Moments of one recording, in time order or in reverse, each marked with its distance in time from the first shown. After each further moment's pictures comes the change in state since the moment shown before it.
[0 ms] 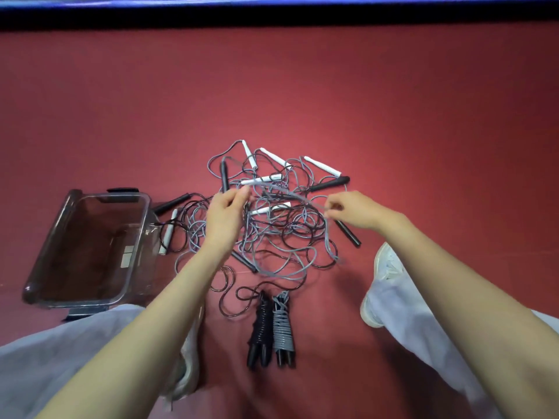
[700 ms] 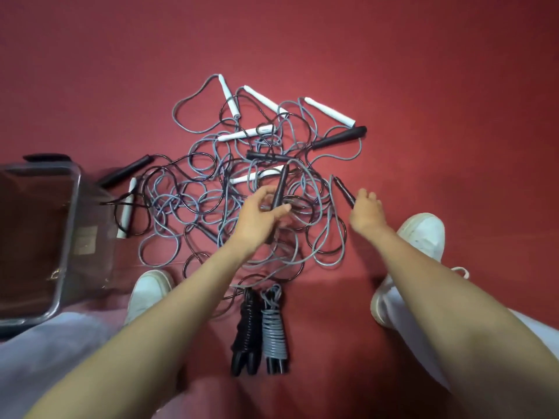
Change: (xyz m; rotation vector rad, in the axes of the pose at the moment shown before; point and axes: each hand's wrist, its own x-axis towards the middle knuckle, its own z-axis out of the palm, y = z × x) left_hand 0.044 -0.100 0.108 -0.059 -0.333 -0.320; right_hand 0.089 0.141 0.138 0.014 0.213 0.647
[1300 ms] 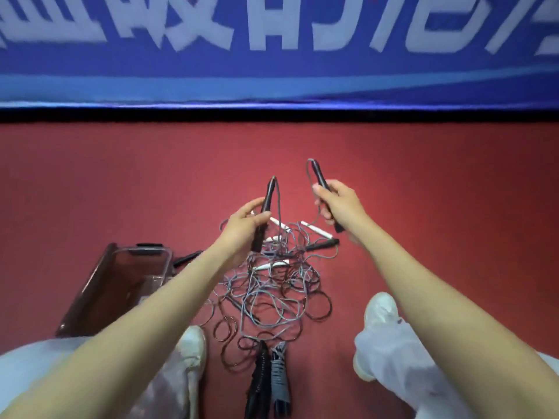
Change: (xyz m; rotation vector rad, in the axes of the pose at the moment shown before) left_hand -0.187 0.196 -0.083 -0.348 -0.019 0.241; right_hand -0.241 -0.138 -0.275 0.972 0.032 -0.562
